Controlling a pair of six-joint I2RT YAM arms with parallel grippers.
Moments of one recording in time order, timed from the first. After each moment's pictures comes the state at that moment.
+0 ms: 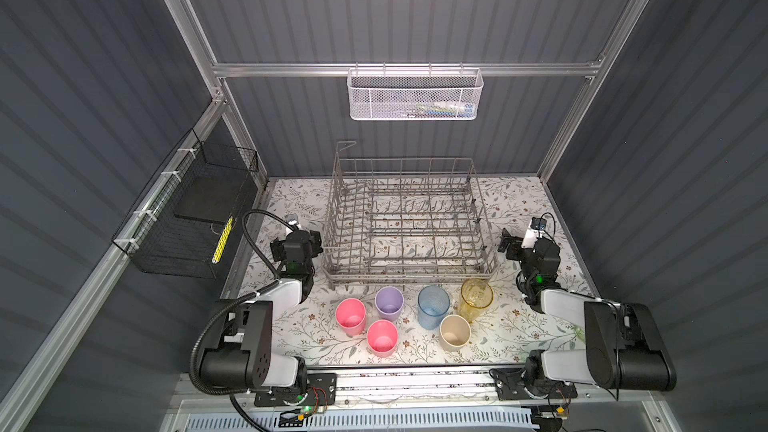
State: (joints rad) left arm -0.10 1.39 0.54 0.45 -0.45 -0.04; right arm -0.04 1.34 0.38 0.72 0.10 0.05
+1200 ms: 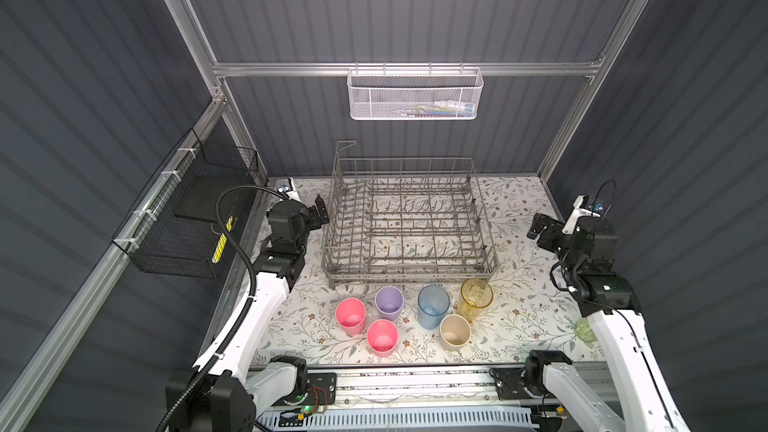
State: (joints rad) left arm -0.20 1.12 0.91 -0.06 -0.25 -0.18; right arm -0.03 0.81 0.96 -0.58 0.19 0.30
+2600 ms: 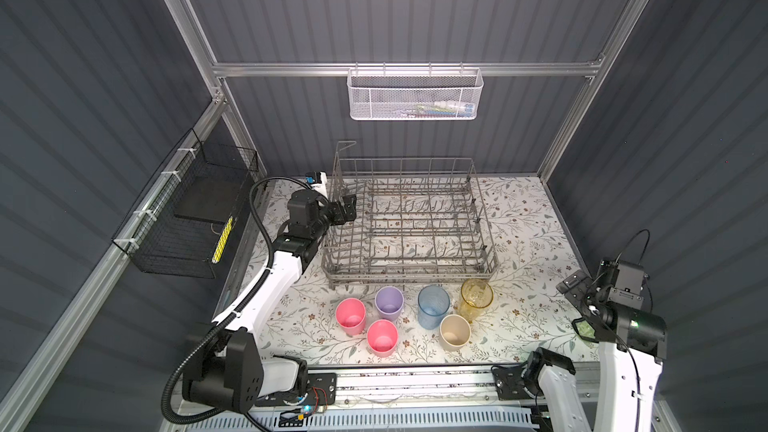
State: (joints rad) left arm -0.25 1.32 0.99 -0.01 0.12 -0.31; right arm -0.39 0.64 0.97 -1.26 0.21 0.58
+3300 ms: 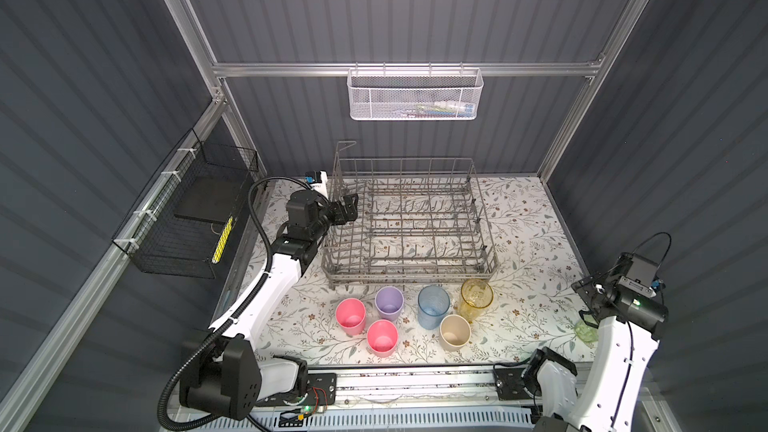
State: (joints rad) left arm -0.26 1.29 0.99 -0.01 0.13 -0.32; right arm -0.63 0.77 0.93 -1.17 0.17 0.55
